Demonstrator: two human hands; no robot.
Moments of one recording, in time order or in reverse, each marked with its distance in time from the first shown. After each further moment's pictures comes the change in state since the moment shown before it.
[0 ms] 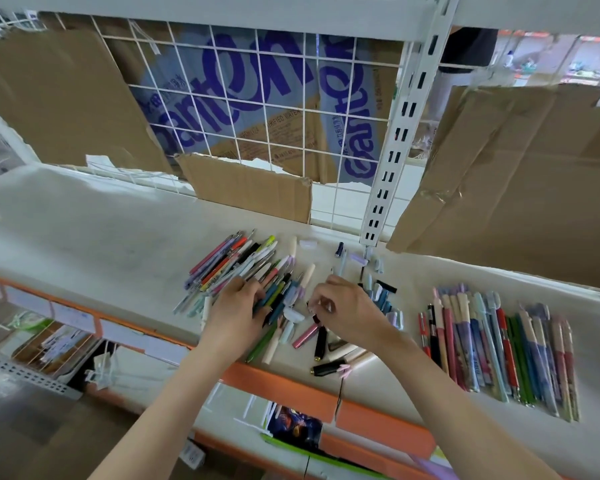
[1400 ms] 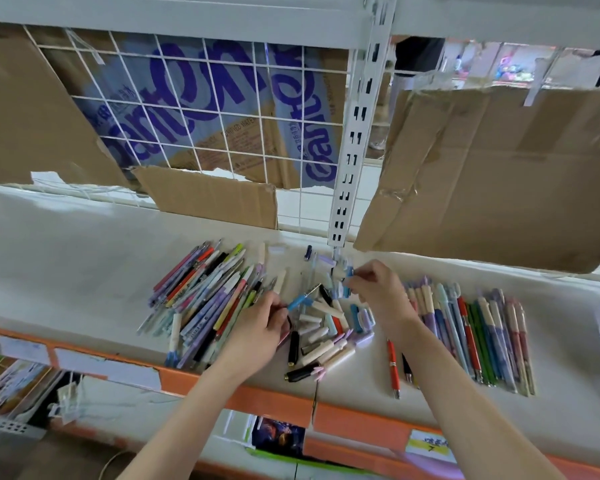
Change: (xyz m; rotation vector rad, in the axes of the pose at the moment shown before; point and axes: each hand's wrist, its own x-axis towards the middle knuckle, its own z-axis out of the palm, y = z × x) left_hand -0.007 0.061 0.014 -0.366 -0.242 0.000; right_hand -0.021 0.029 -0.053 0.567 0.346 0.605
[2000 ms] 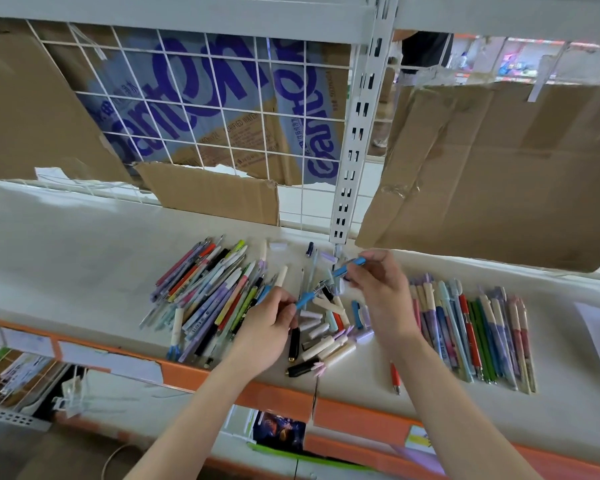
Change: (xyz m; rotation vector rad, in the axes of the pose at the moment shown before) left_hand -0.006 0.010 0.005 -0.110 0.002 0.047; right_hand -0.026 -0.005 0.010 0.527 0.078 -0.176
